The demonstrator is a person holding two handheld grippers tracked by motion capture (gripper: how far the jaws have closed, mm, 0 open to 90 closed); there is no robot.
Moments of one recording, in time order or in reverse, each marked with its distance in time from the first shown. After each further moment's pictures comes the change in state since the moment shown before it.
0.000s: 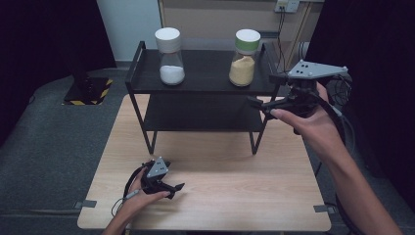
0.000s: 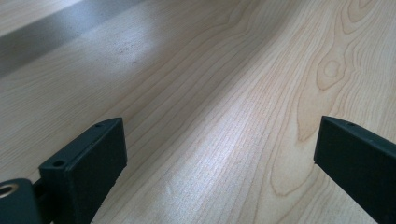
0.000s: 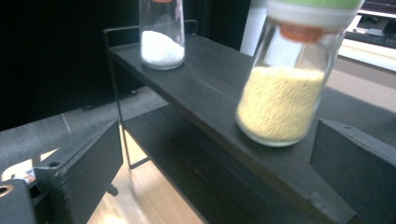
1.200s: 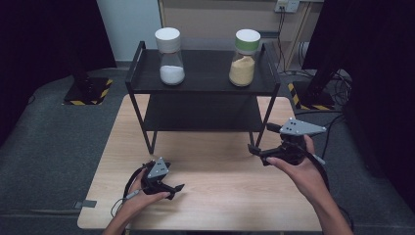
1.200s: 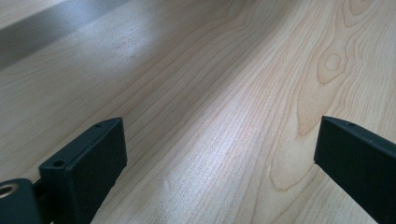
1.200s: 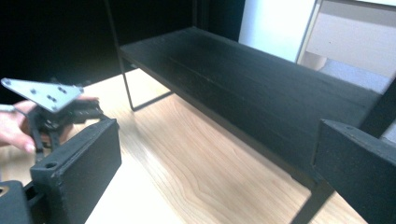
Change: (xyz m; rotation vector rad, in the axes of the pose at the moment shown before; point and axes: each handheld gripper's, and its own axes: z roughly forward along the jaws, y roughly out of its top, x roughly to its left) left arm -0.001 0.001 0.001 0.016 -0.003 0.006; right arm 0.014 -0.130 0.008 0.078 -0.008 0.058
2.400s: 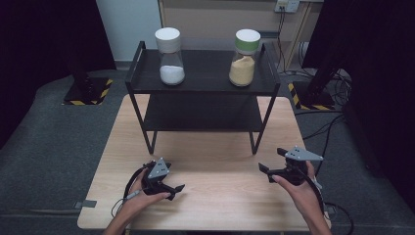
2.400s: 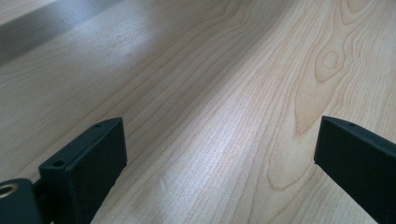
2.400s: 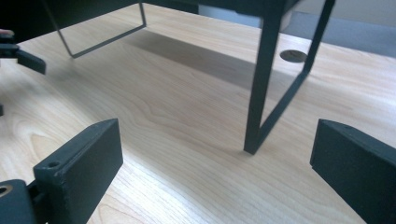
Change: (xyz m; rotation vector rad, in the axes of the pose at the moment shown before) left arm 0.000 0.000 0.002 0.007 -0.007 0.003; right arm -0.008 -0.115 0.010 0.064 -0.148 0.120
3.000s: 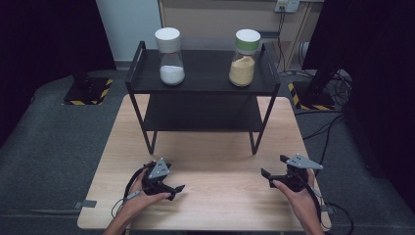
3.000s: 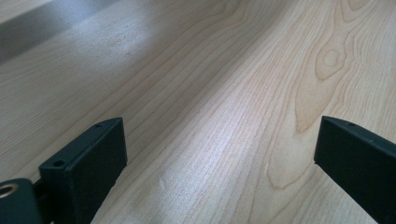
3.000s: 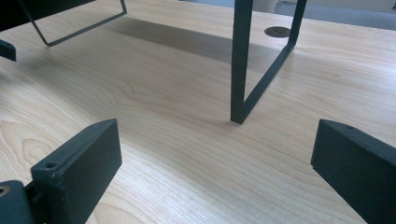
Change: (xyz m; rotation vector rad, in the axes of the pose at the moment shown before) left arm 0.000 0.000 0.000 0.003 0.002 0.002; right arm 0.003 -0.030 0.001 0.004 -0.051 0.037
